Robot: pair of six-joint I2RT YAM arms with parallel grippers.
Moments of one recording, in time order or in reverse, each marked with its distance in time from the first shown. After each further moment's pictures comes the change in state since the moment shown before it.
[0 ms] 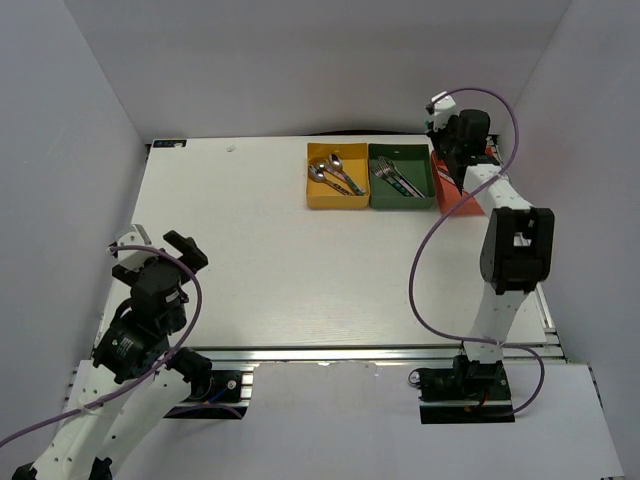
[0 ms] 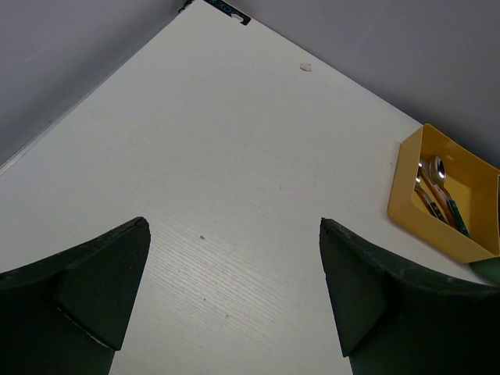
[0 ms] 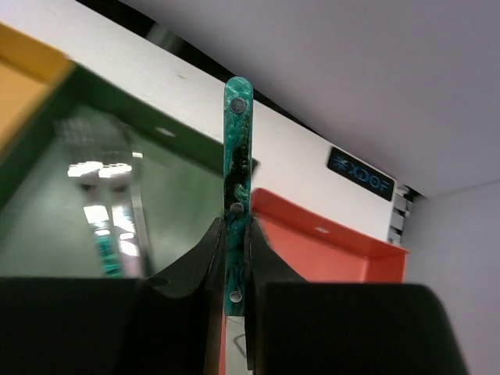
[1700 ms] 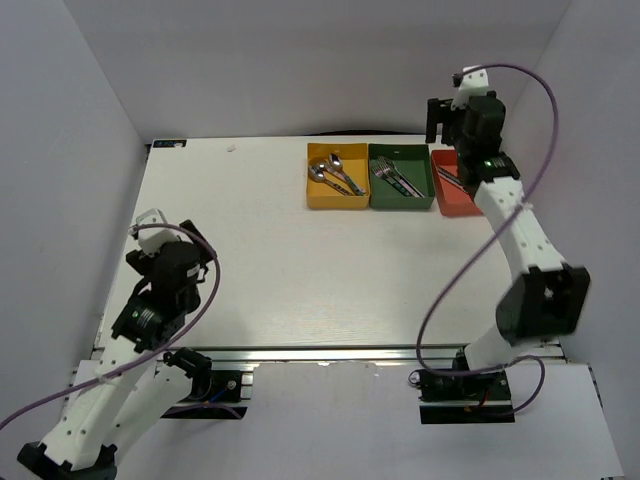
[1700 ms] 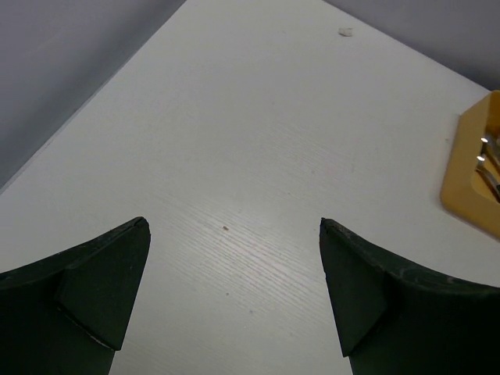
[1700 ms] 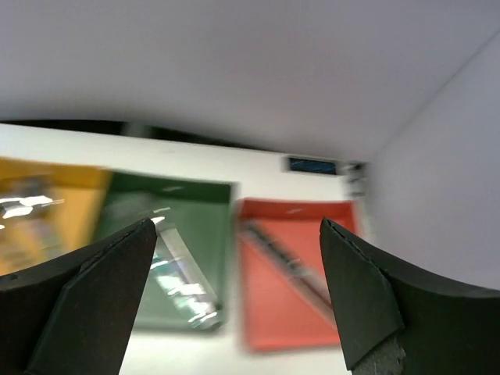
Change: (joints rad) left arm 0.030 0.142 -0.004 0.019 0.019 0.024; right arm 0.058 -0.246 0.019 -0.091 0.370 0.236
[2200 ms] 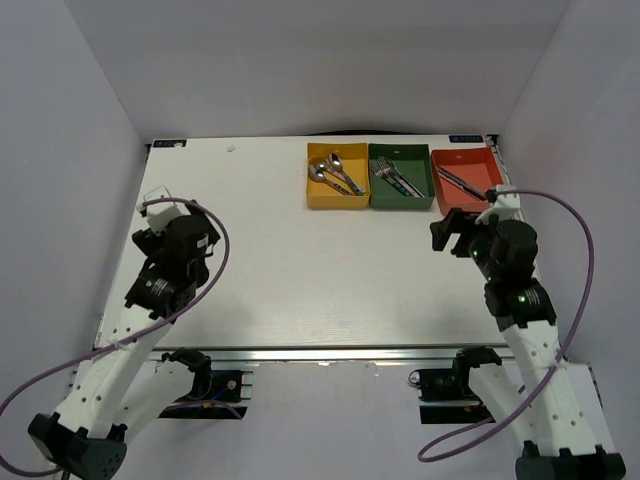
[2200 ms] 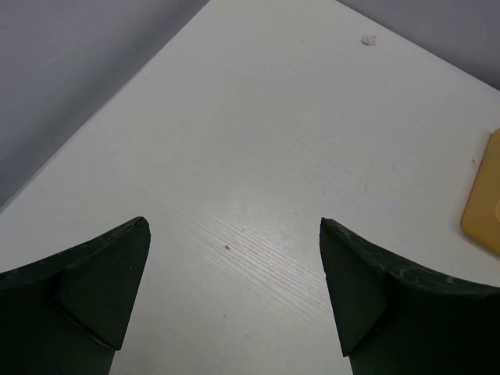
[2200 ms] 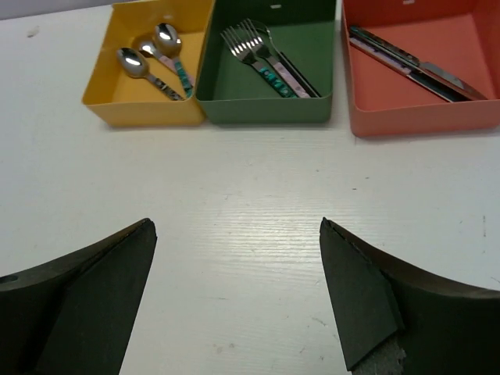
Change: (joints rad) left arm 0.086 0.245 0.105 0.061 0.006 0.014; right arm 0.013 -0.942 -0.789 -0.279 -0.215 0.396
